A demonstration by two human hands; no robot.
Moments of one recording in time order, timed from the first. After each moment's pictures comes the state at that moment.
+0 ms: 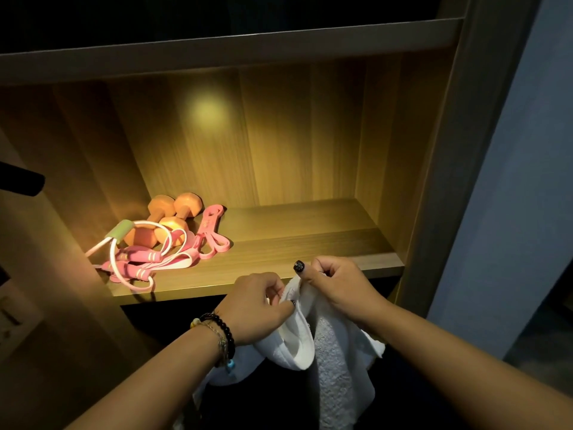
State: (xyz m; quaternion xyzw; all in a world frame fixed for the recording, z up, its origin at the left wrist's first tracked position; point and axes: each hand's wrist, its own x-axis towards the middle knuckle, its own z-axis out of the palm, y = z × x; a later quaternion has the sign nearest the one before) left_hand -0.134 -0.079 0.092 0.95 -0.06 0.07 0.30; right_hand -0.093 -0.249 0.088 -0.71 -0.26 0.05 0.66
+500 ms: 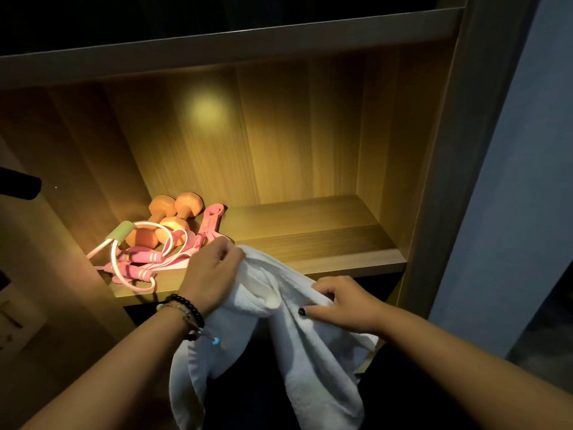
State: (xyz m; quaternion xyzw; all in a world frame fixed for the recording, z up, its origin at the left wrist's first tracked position) left_hand -0.118 -0.037 0.112 0.89 0.04 0.23 0.38; right_hand -0.070 -0.267 0.048 -0.84 -0.33 0.09 0.42
